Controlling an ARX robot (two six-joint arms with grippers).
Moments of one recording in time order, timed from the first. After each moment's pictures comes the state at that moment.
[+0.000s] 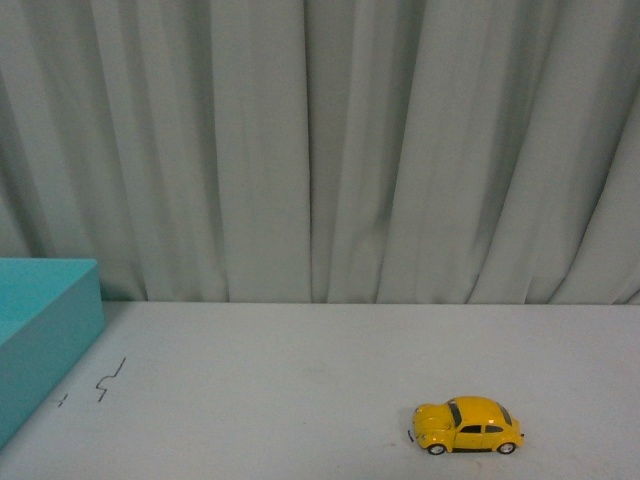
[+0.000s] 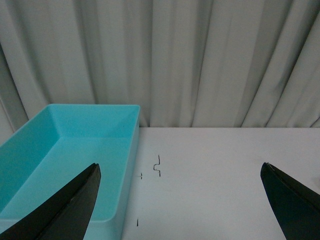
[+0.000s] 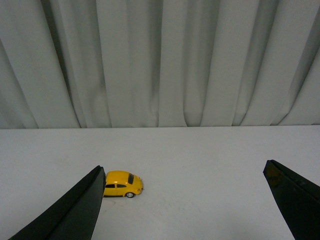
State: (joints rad) left arm 0.00 0.01 0.01 0.00 0.00 0.00; right arm 0.01 0.00 0.01 0.00 0.00 -0.01
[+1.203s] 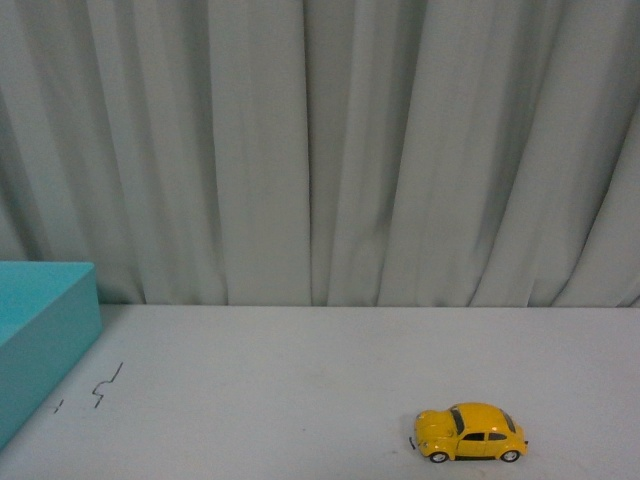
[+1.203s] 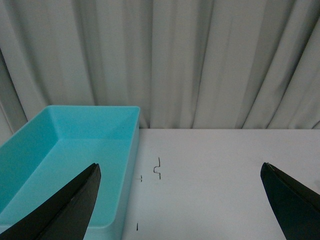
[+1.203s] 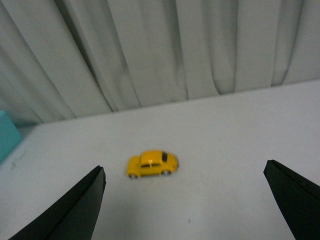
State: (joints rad) left arm 0.00 0.01 0.01 0.00 0.00 0.00; right arm -0.13 0.11 0.04 -0.08 -0.23 0.15
